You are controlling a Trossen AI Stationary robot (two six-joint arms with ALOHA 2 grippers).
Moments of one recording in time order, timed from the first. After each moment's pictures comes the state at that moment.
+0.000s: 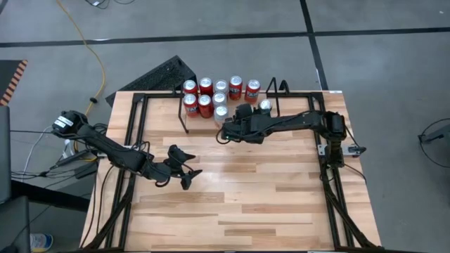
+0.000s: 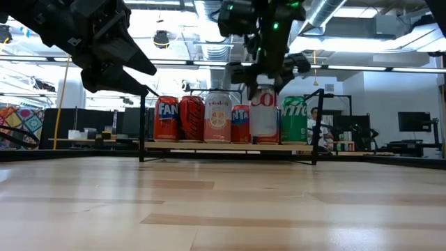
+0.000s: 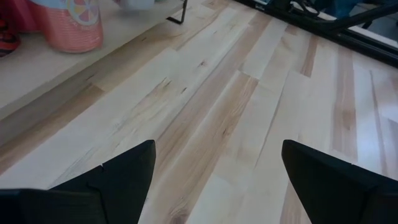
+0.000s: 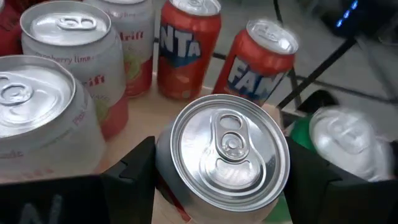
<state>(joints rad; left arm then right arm) -0.42 1.18 0.50 0.17 -0.68 -0.61 -0.09 1.92 1.56 -0.95 1.02 1.07</state>
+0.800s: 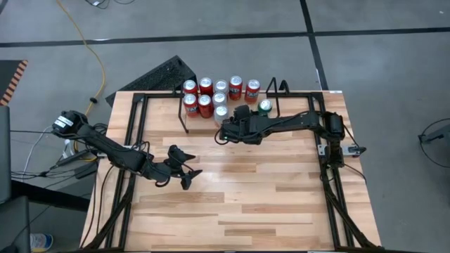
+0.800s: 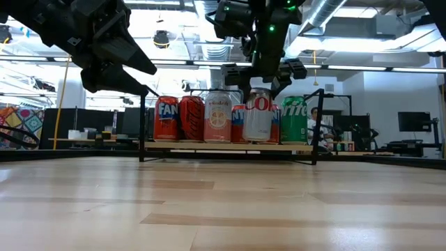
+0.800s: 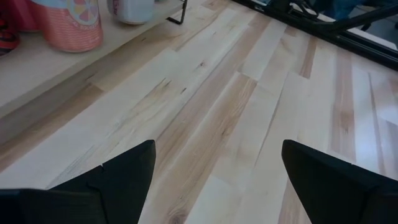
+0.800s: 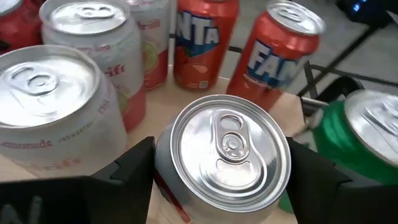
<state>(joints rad) -0.42 1.18 0.50 0.17 -0.68 -0.62 -0.09 1.94 1.56 -0.90 1.00 1.10</state>
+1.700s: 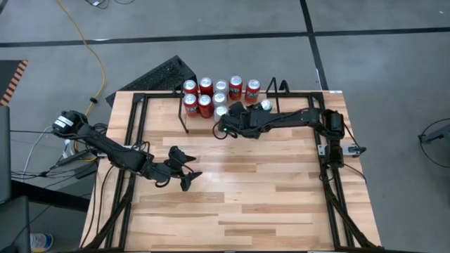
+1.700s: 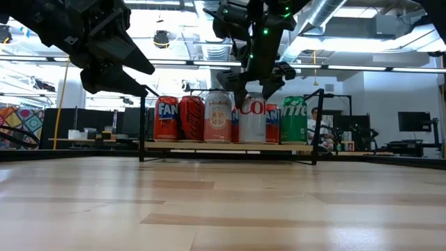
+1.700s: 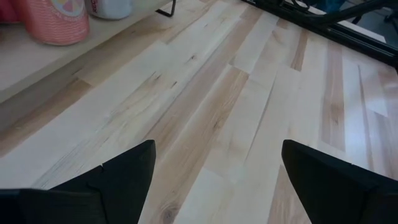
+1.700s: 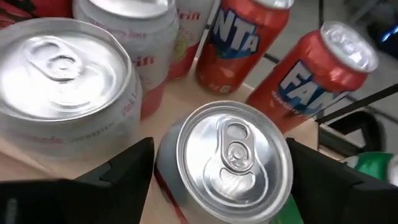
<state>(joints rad) -0.43 1.18 0.50 0.17 -0.64 -0.63 -0.14 1.93 1.56 -0.77 0.87 0.74</state>
